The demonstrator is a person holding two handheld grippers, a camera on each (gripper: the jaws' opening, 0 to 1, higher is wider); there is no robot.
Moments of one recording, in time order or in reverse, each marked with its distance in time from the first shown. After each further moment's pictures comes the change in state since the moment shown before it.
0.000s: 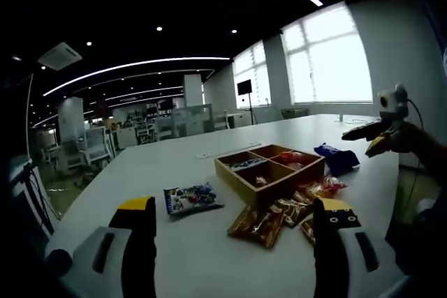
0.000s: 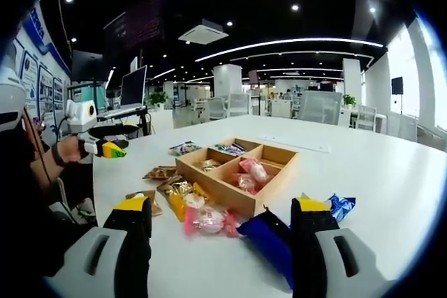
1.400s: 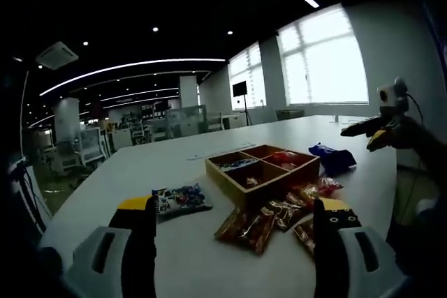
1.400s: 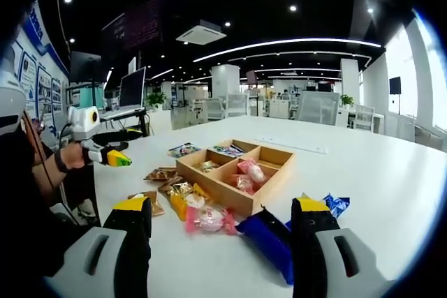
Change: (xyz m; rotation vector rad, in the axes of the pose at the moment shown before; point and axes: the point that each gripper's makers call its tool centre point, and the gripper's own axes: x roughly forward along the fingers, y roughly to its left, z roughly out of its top) left arm 0.012 -0.014 -0.005 -0.006 -0.010 -0.032; right arm -0.011 0.000 0.005 0.004 -0.001 -0.011
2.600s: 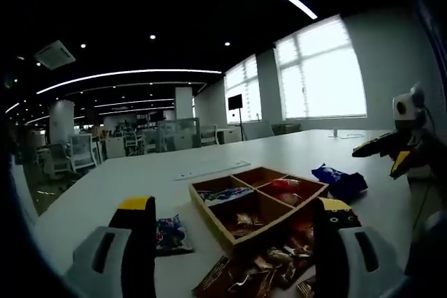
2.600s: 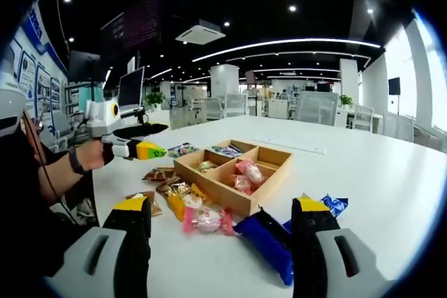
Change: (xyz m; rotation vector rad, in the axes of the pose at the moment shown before) left arm 0.063 -0.018 0.034 0.005 -0.098 -0.026; right arm 0.001 -0.002 0.001 -0.001 0.000 -0.005
